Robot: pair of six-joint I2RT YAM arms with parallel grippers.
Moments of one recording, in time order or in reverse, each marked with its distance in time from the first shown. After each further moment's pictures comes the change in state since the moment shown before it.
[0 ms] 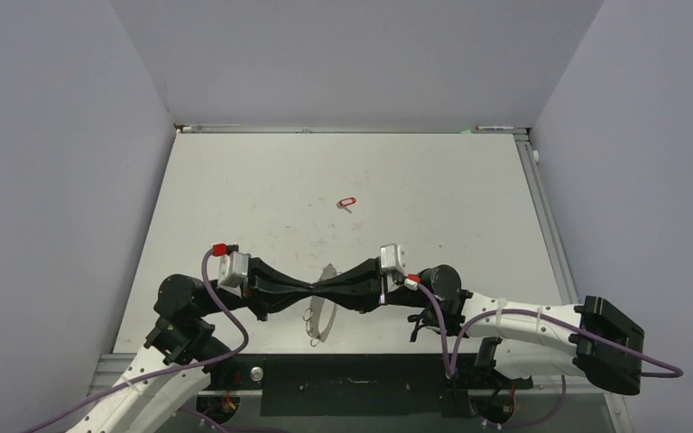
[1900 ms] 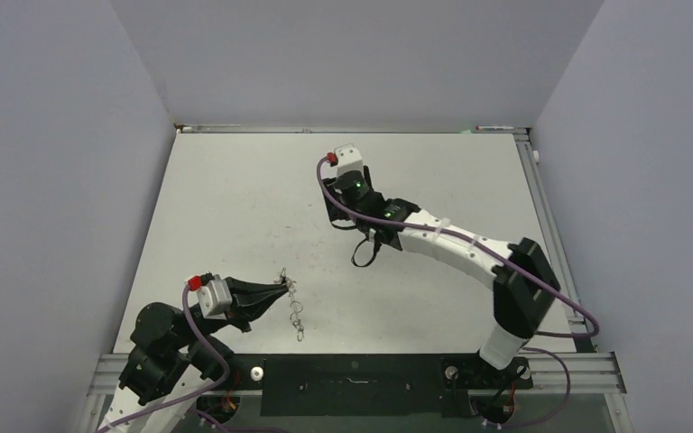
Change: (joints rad) left arm 0.025 -0.349 0.032 -0.502 -0.266 0.290; right arm -0.247 0.488 0.794 -1.215 0.879 0.072
